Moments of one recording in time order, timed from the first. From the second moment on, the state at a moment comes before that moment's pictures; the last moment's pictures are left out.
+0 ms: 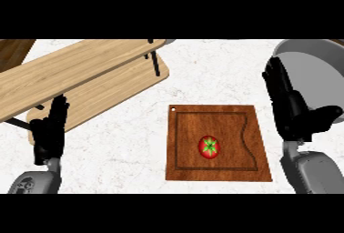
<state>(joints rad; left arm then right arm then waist) -0.11 0.27 -0.02 -1.37 0.04 0.34 0.03 -0.26 -0.26 0.13 -1.56 -0.18 -0.27 0.06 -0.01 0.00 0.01</state>
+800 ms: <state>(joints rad) 0.03 0.41 -0.02 -1.51 0.03 0.19 0.11 0.15 -0.44 0.27 -1.70 0.32 -0.51 -0.05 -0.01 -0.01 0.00</state>
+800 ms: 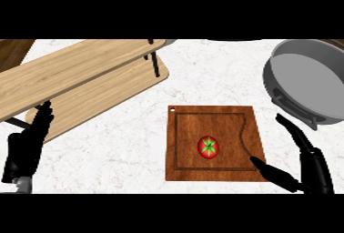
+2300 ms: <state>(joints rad) 0.01 0.38 0.01 -1.51 0.00 0.13 0.11 -0.44 -0.33 0.53 -1.69 0.26 0.36 0.99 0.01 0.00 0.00</state>
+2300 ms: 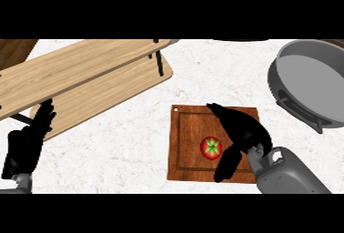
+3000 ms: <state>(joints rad) 0.02 0.35 0.04 -1.53 -0.03 0.12 0.13 -0.49 -0.21 0.56 -1.46 0.37 0.41 0.99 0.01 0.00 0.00</state>
